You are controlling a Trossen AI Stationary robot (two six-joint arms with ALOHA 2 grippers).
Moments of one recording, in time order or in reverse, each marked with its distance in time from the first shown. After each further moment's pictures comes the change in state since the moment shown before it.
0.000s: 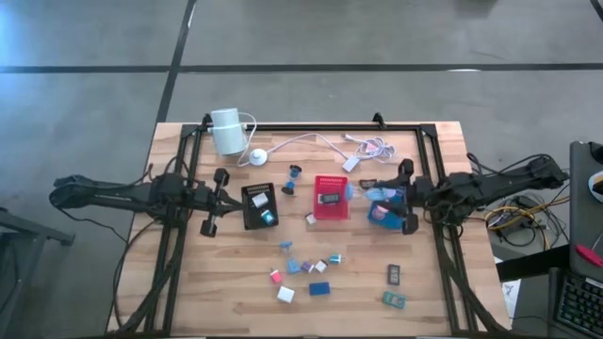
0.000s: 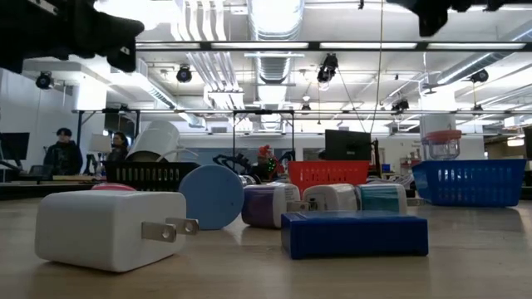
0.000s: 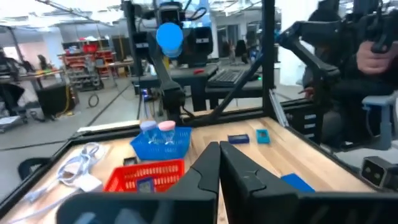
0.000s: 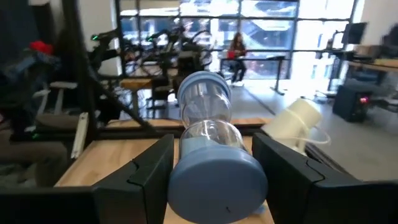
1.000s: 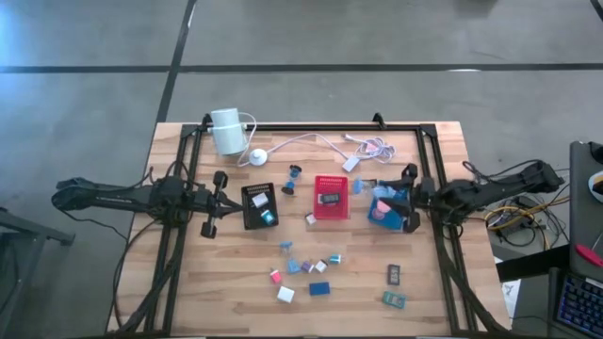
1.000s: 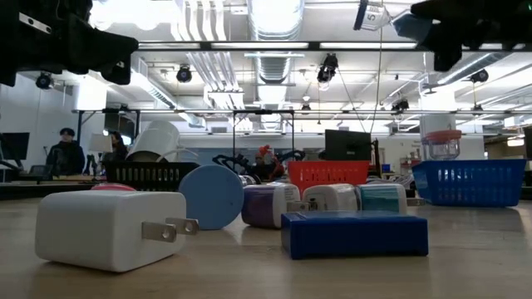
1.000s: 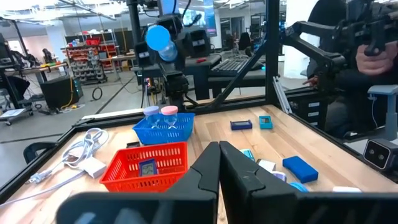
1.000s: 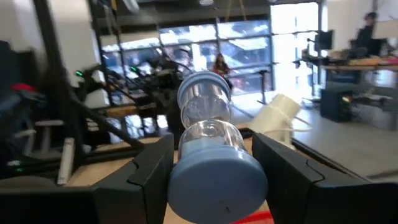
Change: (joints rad) left arm 0.000 -0.074 -0.071 -0.027 -0.009 0.009; right arm 0.000 -0.183 -0.268 0.201 0.089 0.062
